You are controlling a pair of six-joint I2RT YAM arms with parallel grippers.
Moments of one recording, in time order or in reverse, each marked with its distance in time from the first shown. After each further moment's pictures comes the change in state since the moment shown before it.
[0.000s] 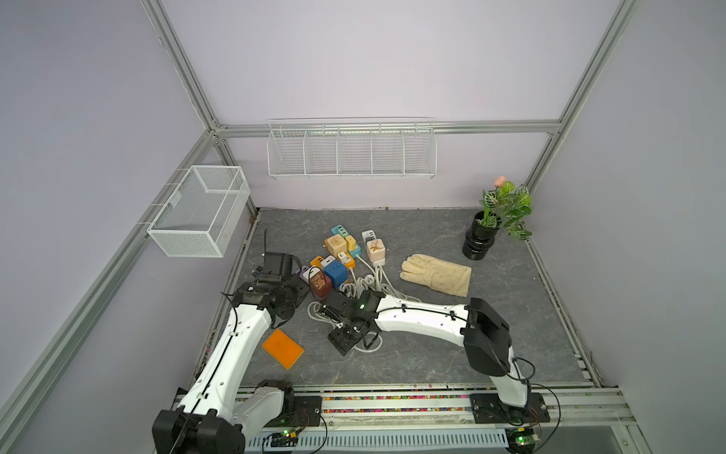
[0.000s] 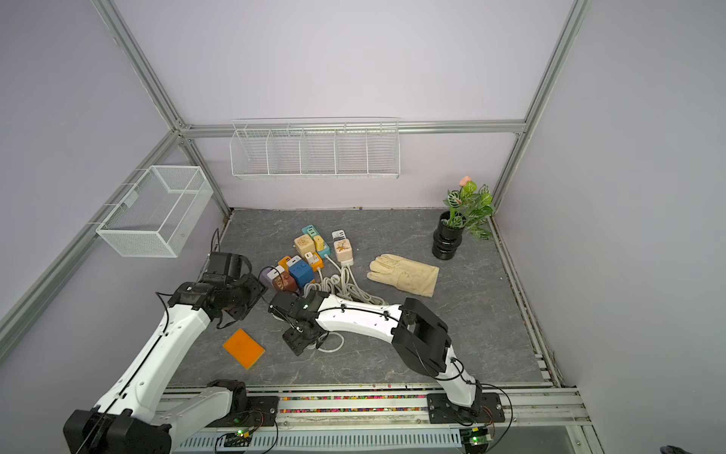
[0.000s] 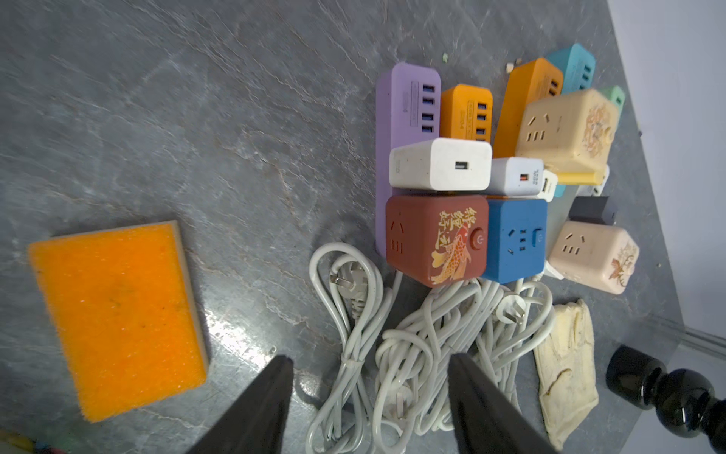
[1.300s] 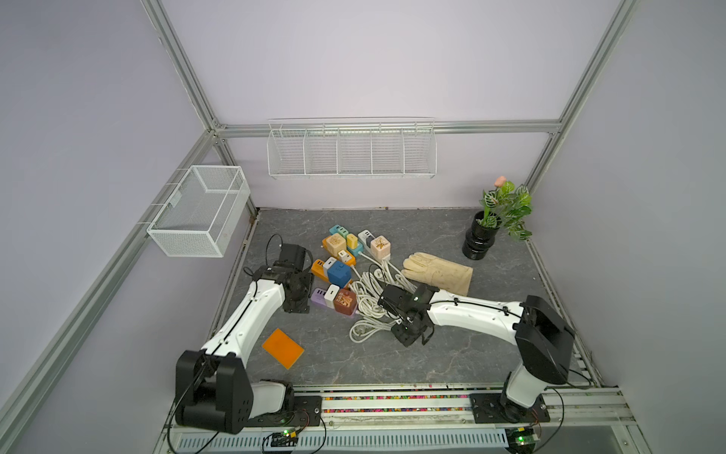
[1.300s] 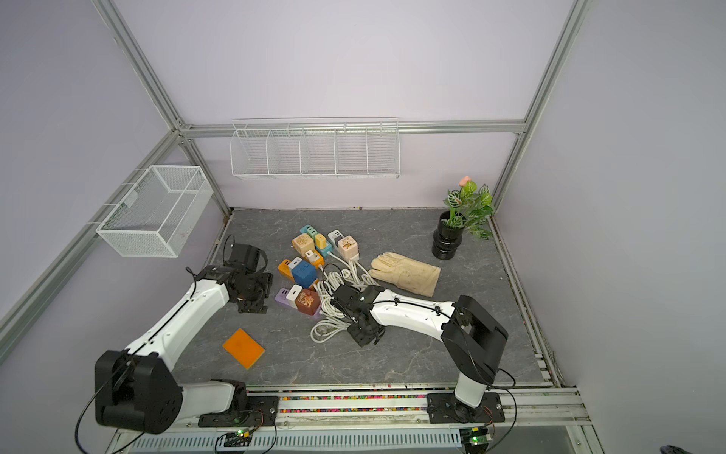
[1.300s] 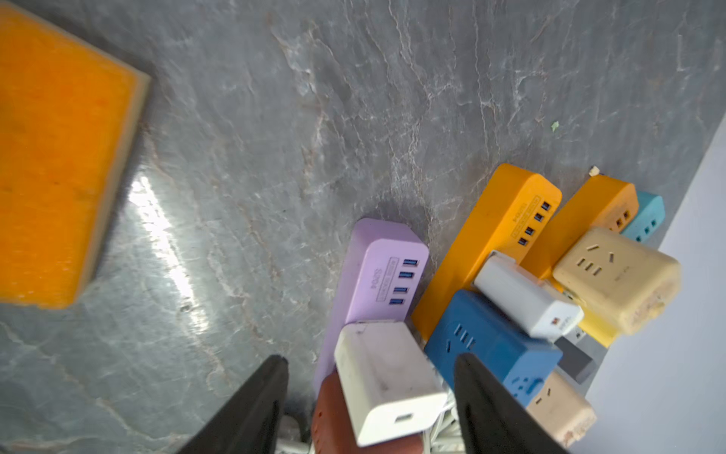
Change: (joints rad) left arm -0.032 0.330 0.065 0.076 0.022 -0.634; right arm -0.223 -0.402 -0.584 -0.045 0.131 -0.128
